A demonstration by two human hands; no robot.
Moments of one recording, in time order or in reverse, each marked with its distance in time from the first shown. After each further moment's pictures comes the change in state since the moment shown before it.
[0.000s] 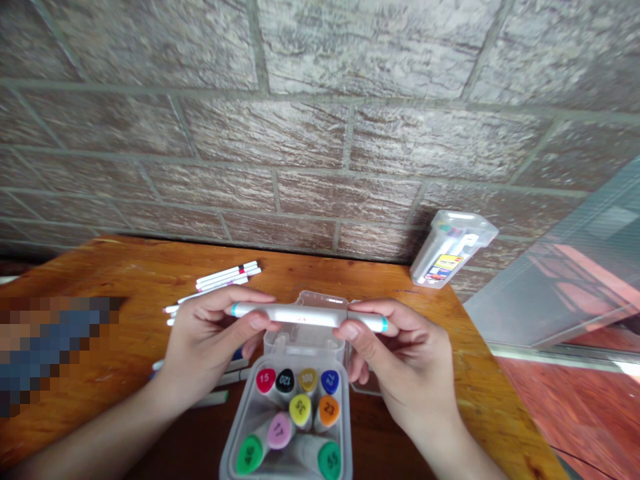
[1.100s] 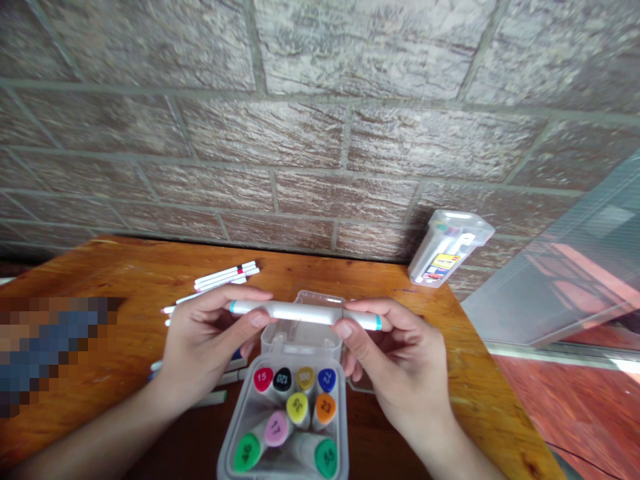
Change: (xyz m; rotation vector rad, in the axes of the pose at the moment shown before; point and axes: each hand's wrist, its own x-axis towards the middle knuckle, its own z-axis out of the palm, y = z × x) left_hand -0.002 0.000 0.001 0.054 0.024 0.071; right_hand 0.006 0.006 -0.011 -0.111 -0.160 -0.141
